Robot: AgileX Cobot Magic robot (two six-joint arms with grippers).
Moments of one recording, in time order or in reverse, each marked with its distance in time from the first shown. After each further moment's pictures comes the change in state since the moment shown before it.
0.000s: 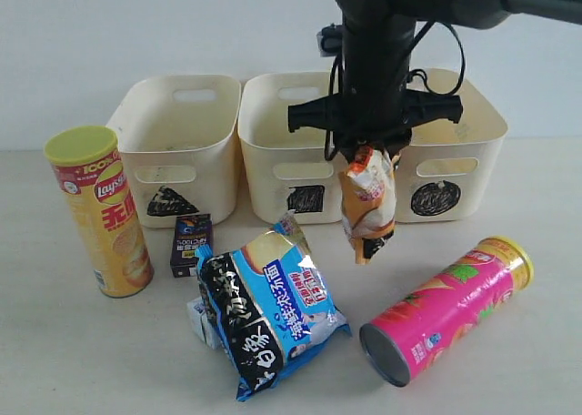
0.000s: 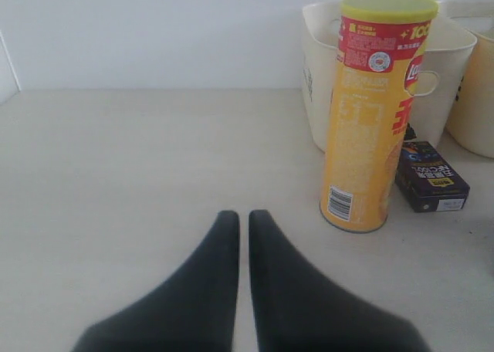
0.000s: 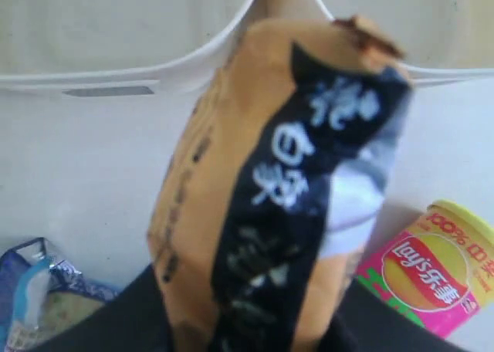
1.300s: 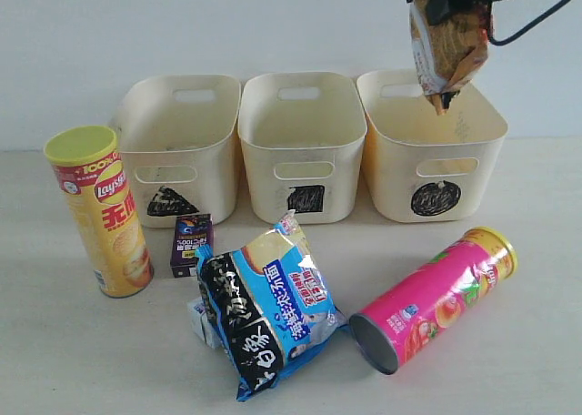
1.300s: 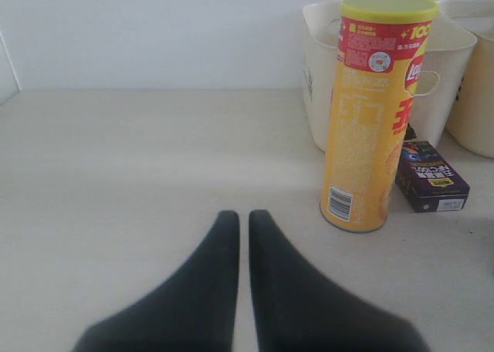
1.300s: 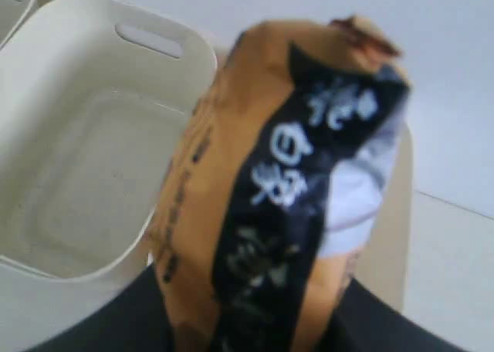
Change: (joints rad) left arm 0.000 0.000 0.000 0.000 0.000 0.000; right arm -0.361 -0.163 0.000 0.346 -0.390 -0.859
